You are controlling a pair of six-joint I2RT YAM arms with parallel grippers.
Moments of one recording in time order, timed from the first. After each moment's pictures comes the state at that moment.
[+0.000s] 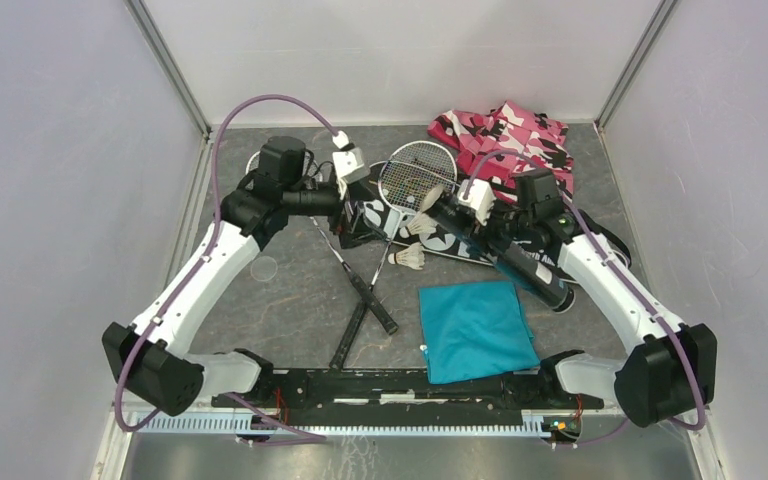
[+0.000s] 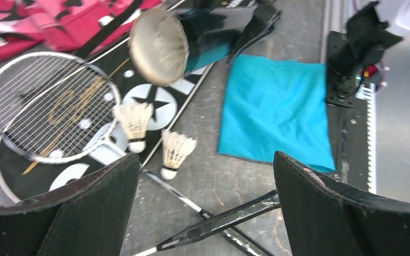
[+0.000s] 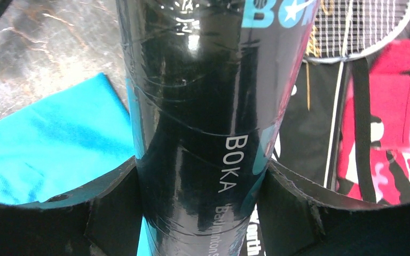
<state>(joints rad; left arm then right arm) -0.48 1.27 1.28 -0.53 0.85 0.35 0.33 1.23 0.99 -0.58 -0.51 -0.73</state>
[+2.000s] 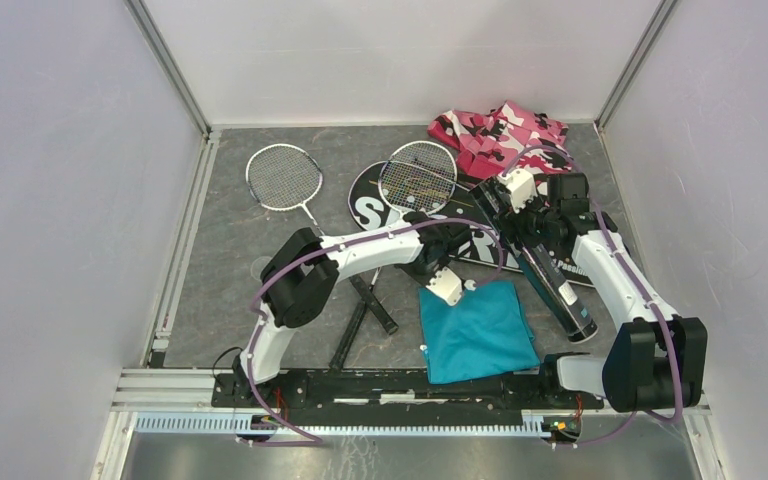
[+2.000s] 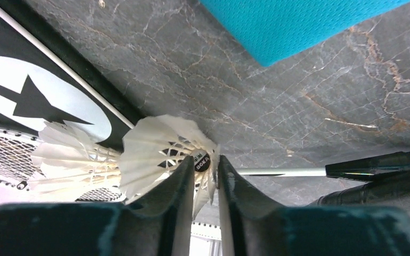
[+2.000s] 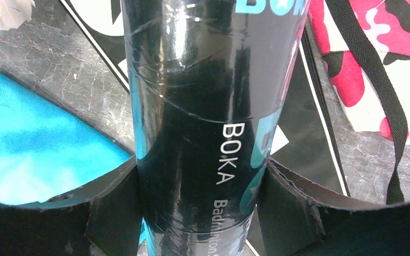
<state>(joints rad) -1.00 2.10 1.65 -0.98 -0.18 1.28 0.06 1.28 0.92 -0.53 -0.36 -0.51</state>
